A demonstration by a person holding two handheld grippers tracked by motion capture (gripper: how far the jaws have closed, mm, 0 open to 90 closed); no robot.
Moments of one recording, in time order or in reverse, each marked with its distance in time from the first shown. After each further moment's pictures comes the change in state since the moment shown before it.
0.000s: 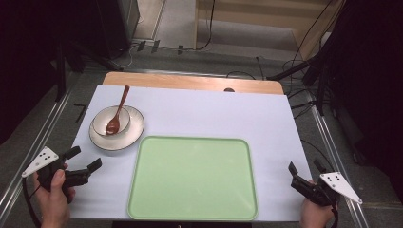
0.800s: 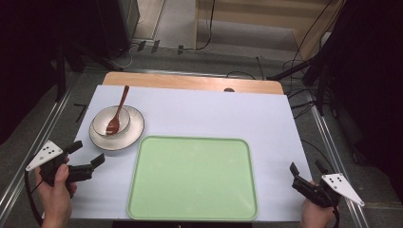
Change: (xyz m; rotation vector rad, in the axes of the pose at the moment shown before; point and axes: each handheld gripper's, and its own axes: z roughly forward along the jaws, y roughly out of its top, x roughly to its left) left arm -0.011 0.021 0.007 0.017 0.013 0.044; right arm -0.001 0.000 -0.004 -0.010 -0.007 0.010
